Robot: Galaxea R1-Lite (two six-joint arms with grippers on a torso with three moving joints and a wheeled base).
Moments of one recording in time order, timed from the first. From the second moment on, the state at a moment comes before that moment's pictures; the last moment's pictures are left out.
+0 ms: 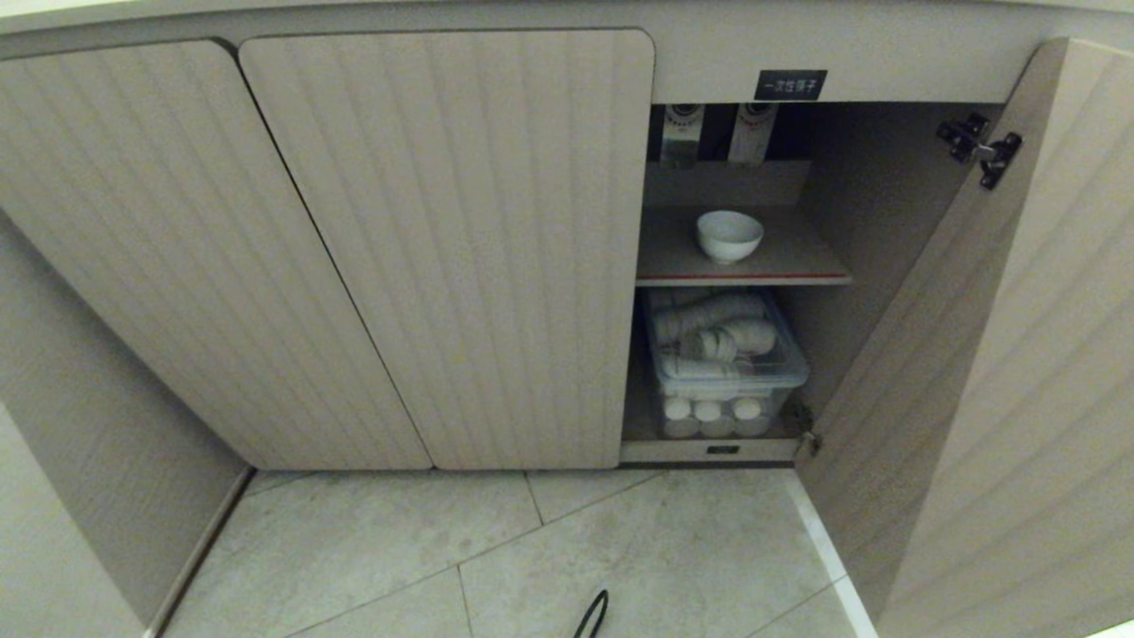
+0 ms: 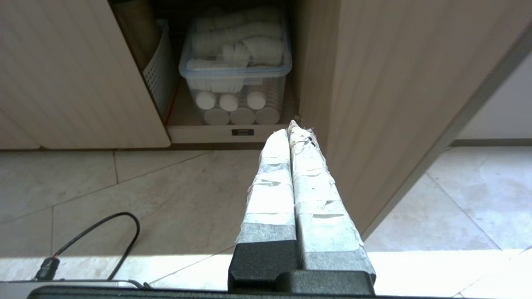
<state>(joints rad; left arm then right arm) 0.00 0.00 0.00 -0.01 -0.01 -0.02 0.00 0.00 0.00 -0.01 -0.04 -0.01</state>
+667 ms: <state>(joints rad) 0.00 0.00 0.00 -0.01 -0.01 -0.02 0.00 0.00 0.00 -0.01 -0.04 -0.01</state>
